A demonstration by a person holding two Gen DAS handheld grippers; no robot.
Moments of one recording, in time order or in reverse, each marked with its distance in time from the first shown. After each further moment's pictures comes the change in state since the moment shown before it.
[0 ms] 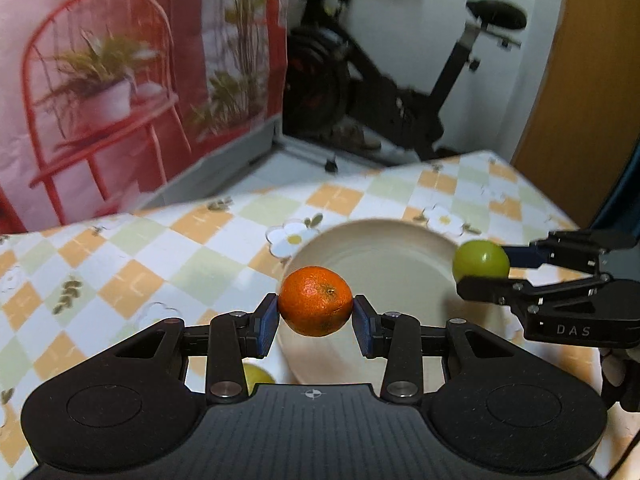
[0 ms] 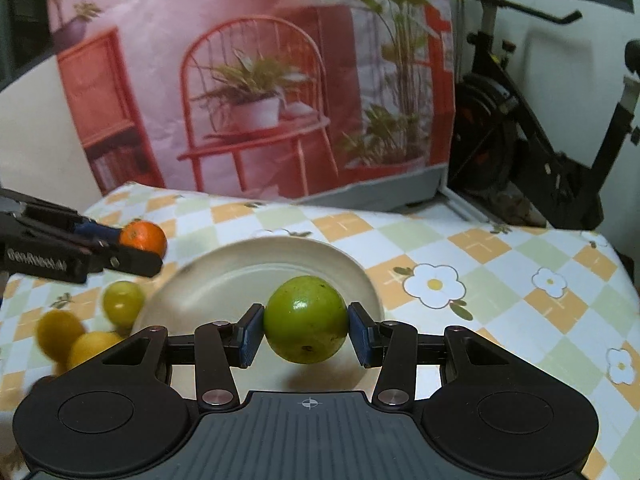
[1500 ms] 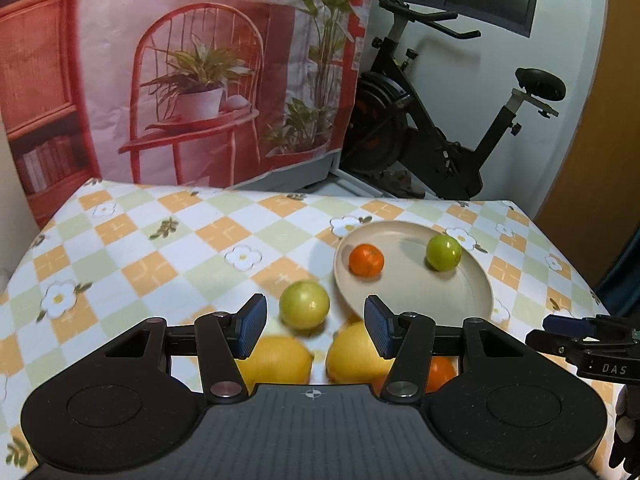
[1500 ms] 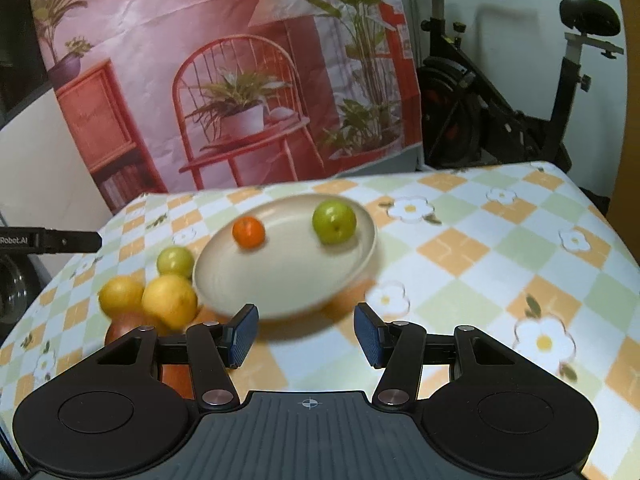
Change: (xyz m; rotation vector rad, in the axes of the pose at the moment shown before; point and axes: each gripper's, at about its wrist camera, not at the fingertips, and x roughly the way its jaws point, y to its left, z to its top) left arm -0.120 0.008 -0.067 -0.203 -0.143 0.122; right arm -0.109 0.025 -0.072 0.143 -0.024 -0.016
